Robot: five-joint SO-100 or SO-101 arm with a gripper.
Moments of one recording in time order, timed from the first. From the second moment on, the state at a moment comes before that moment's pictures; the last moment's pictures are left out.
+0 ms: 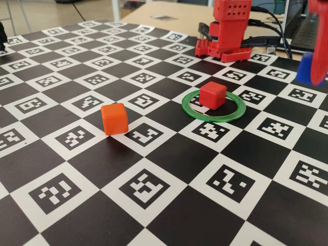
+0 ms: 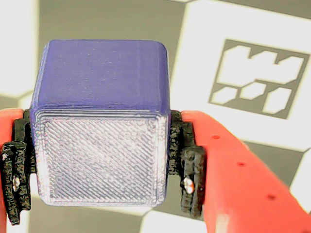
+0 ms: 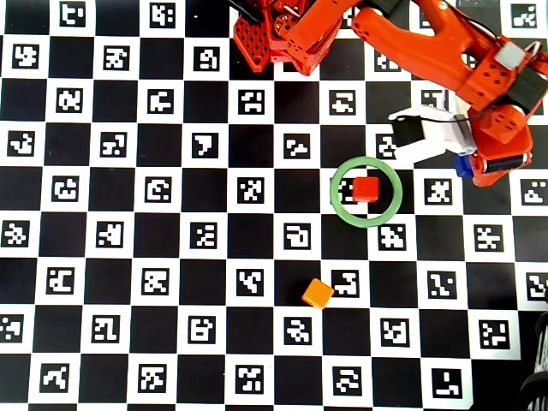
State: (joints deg) arm -46.7 84.8 77.3 83.4 37.0
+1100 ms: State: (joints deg) arm -24.9 97.5 105.0 75.8 25.4
